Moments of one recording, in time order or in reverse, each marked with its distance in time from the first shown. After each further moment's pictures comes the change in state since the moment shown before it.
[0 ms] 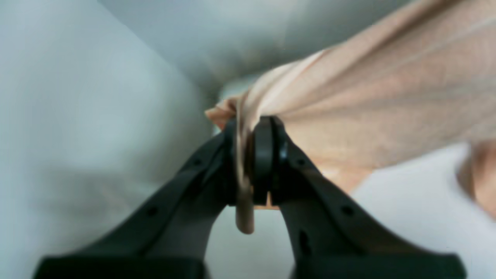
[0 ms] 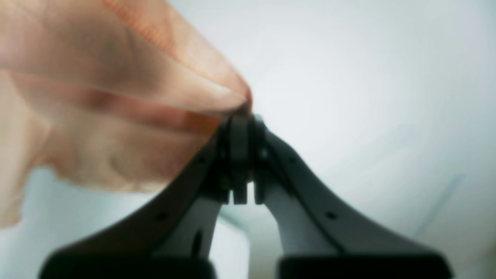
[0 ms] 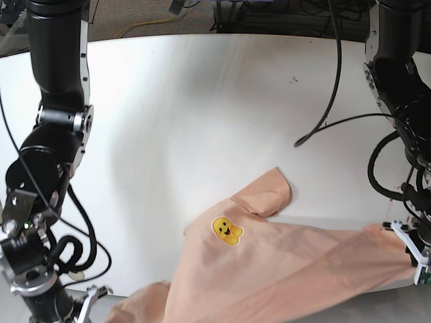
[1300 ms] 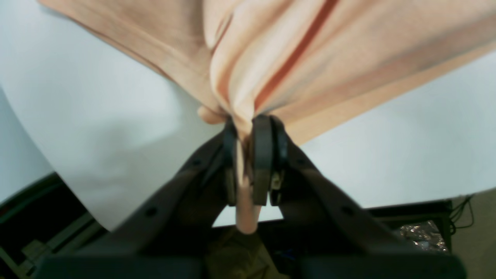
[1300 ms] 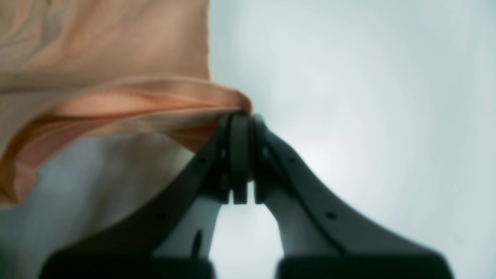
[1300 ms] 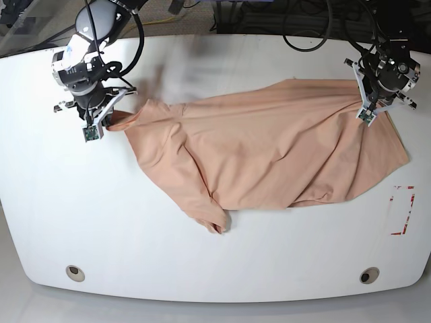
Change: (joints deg) left arm 50.2 1.4 -4.3 -0.3 -0.2 -7.6 -6.4; right arm -58.2 -24.1 31.9 7.9 -0.2 3.1 -0.2
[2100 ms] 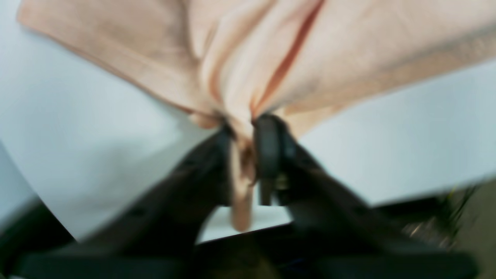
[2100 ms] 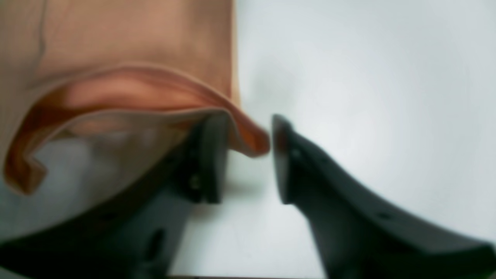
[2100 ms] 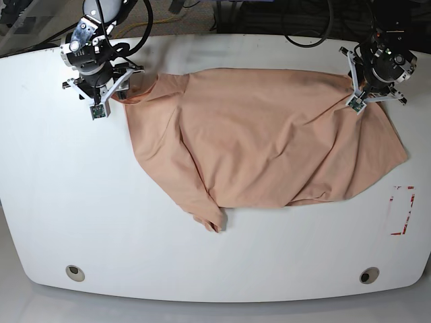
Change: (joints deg) left arm 3.3 1.4 -0.5 -0.2 0.8 -7.7 -6.6; right arm -6.3 -2.4 0.5 -0.1 -0.1 -0.2 0.0
